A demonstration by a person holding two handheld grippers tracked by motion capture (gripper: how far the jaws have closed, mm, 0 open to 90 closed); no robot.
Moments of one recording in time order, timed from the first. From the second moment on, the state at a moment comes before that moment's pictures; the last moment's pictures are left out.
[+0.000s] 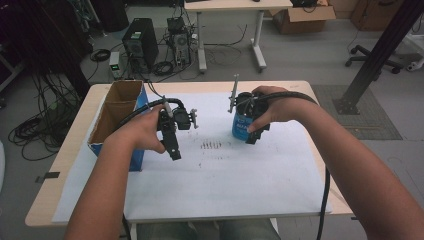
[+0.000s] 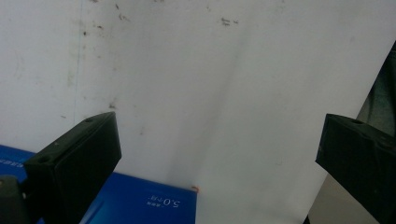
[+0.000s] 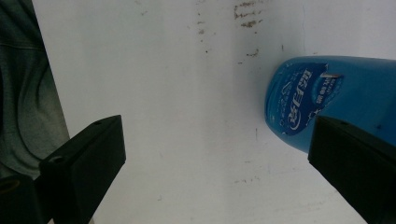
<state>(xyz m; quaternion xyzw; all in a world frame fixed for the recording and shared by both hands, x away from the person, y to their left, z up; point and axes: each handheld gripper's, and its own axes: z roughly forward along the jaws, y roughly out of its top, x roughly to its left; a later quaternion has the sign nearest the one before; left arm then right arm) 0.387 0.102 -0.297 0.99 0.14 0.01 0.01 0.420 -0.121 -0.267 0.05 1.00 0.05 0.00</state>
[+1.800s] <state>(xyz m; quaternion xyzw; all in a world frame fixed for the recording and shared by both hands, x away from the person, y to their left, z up) 0.324 0.092 -0.267 1.00 0.09 0.01 0.03 0.406 -0.171 -0.275 0.08 0.99 0.10 0.02</state>
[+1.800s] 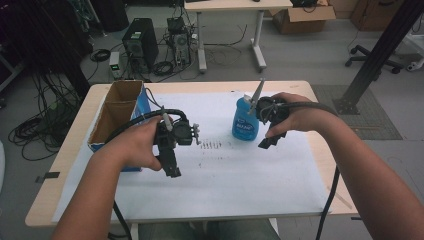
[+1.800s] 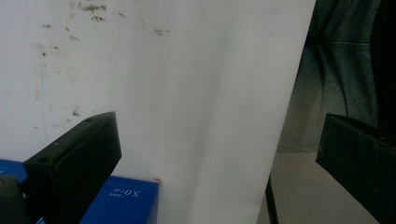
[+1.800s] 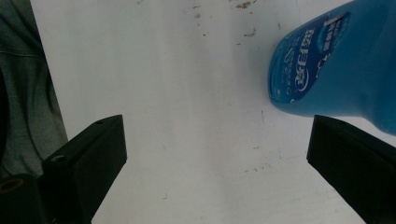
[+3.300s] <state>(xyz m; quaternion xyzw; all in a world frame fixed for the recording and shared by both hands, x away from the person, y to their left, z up) 0.314 0.087 -0.265 1.00 0.07 0.00 0.02 0.444 -0.235 -0.325 0.18 0.95 0.25 0.04</state>
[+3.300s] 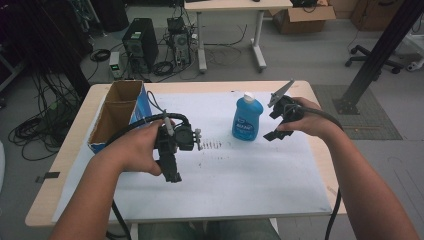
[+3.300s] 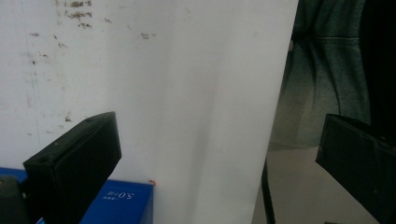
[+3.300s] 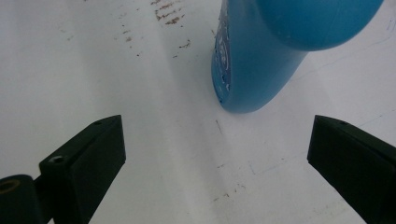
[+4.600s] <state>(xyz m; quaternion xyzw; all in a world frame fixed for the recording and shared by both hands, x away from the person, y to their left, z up) 0.312 0.085 -0.271 1.00 0.06 0.00 0.02 0.470 -0.237 -0.366 0.20 0.91 0.35 0.06</state>
